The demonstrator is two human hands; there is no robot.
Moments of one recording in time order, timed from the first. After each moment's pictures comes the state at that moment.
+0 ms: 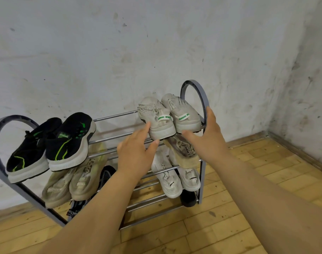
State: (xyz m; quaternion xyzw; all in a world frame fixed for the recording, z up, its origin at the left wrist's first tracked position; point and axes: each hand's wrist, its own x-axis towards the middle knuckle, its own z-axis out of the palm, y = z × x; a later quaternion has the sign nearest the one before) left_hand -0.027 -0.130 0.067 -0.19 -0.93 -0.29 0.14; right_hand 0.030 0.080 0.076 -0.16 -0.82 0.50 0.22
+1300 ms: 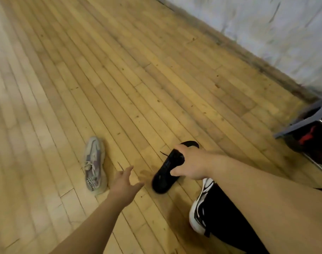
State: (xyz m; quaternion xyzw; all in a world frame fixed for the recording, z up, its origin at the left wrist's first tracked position) left_hand 0.526 -0.641 -0.256 0.57 -0.73 -0.35 -0.16; right_hand 0.270 -0.544 -0.124 0.40 -0.76 -0.03 -0.51
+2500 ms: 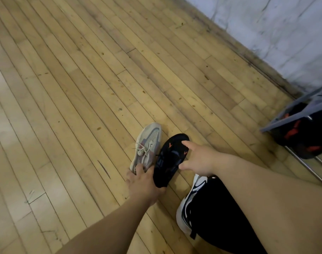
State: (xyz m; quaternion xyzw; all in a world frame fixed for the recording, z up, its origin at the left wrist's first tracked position) left_hand 0.437 -0.584 -0.339 0.46 -0.83 -0.21 -0.24; right_hand 0.224 -0.525 -0.188 0.28 -0.80 0.00 -0.53
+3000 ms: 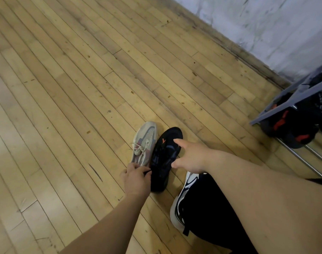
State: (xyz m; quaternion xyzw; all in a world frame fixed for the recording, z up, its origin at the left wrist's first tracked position) left_hand 0.418 -0.578 -0.322 0.55 -0.76 -0.33 -0.06; right_hand 0.218 -0.509 -0.171 0.27 -0.80 0.06 -0.53
